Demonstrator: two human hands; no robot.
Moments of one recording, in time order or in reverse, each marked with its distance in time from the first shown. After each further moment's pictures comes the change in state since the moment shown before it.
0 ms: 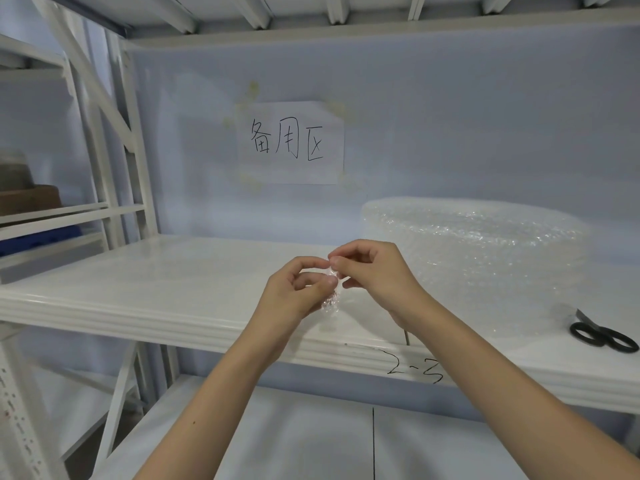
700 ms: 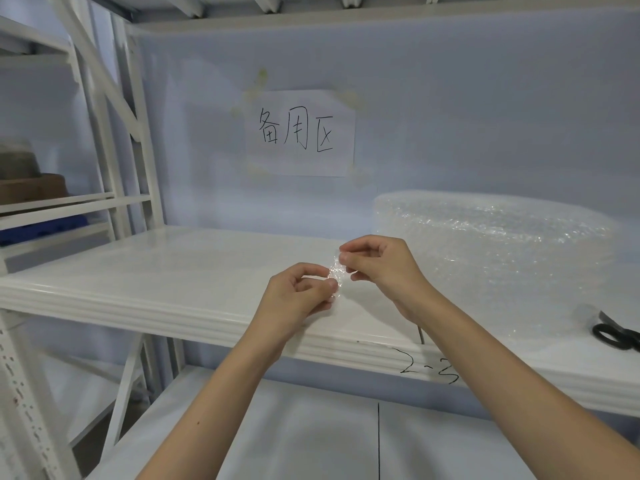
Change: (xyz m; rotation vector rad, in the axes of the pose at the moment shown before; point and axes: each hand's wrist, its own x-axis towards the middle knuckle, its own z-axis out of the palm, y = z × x) left_hand 0.003 -0.013 -0.014 0.020 0.074 -0.068; right_hand 0.020 0.018 0.003 0.022 0.038 0.058
